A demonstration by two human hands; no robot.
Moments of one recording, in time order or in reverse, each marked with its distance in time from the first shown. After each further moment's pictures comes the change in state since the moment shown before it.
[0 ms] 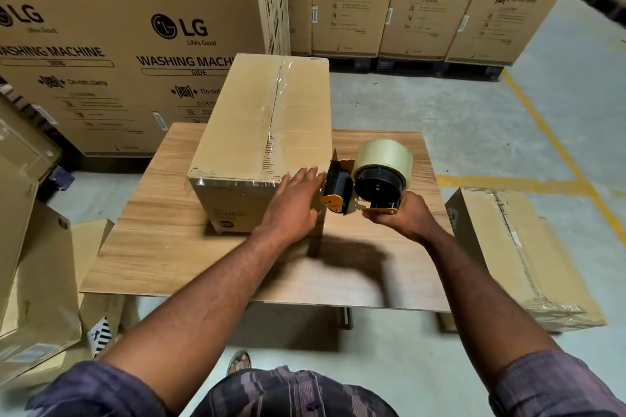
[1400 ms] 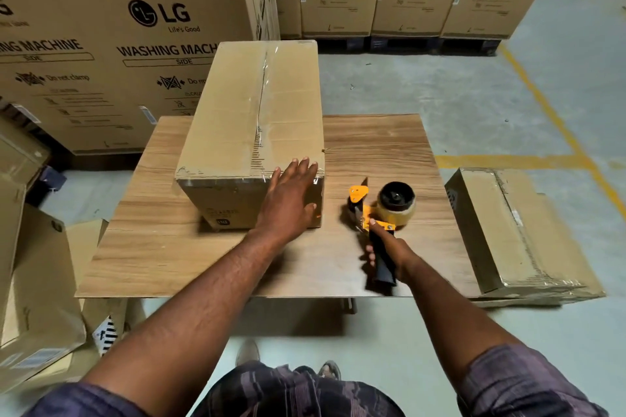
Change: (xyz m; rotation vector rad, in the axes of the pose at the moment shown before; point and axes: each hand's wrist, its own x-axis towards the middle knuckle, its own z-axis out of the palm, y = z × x) left_hand -0.004 -0.007 0.006 0.036 0.019 0.001; right_hand -0.022 0.085 0.087 0.783 -0.029 0.763
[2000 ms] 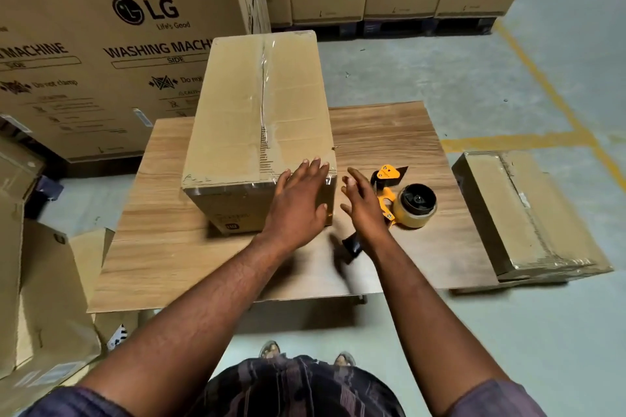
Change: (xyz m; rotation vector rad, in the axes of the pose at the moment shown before) left_hand 0.002 -0.013 -0.005 0.025 -0.041 0.082; right_hand -0.020 -0.047 0.119 -0.038 0.050 -0.584
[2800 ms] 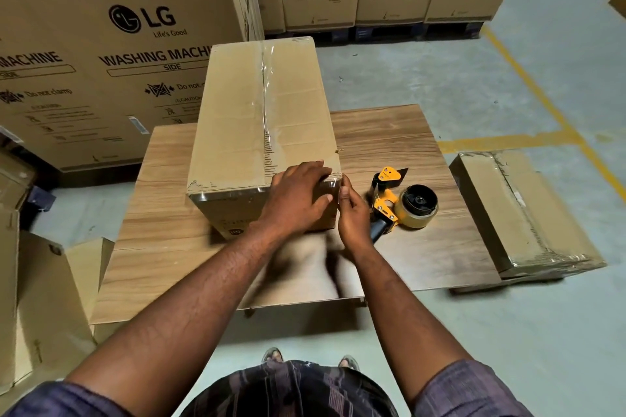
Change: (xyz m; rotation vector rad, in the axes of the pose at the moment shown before) left_hand 0.019 -0.021 -0.017 -0.050 0.003 0.063; right_hand -0.012 0.008 0.041 0.046 0.172 -0.099
